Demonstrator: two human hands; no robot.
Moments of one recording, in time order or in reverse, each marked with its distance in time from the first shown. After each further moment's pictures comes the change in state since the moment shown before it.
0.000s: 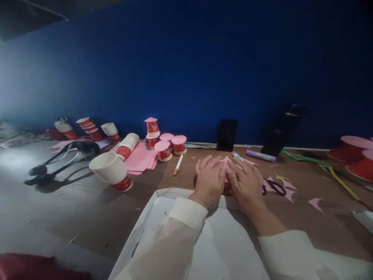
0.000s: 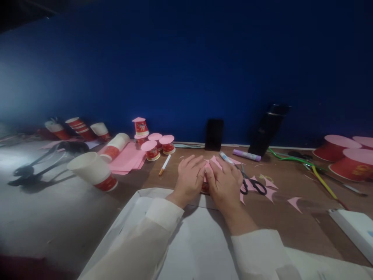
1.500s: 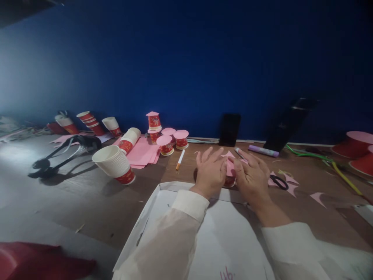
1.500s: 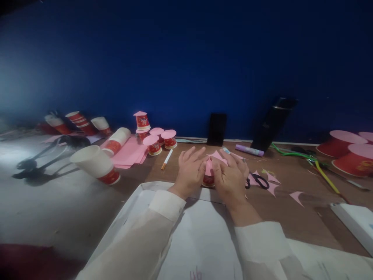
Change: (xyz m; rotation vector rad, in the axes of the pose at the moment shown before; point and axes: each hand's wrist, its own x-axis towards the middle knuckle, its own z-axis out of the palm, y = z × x) left_hand 0.002 -0.006 -0.003 0.041 -0.009 0.043; right_hand 0.003 0.004 -0.006 0.093 0.059 0.006
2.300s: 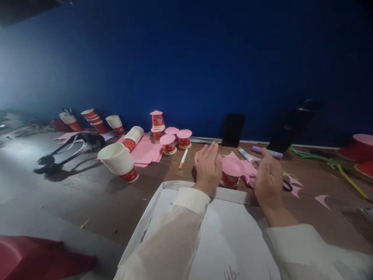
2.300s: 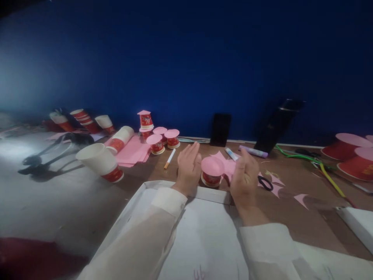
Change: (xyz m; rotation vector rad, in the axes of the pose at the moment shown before) left_hand 0.001 -0.009 0.004 -0.053 0.205 -0.135; right_hand 0.005 0.012 -0.001 0.290 0.241 0.236
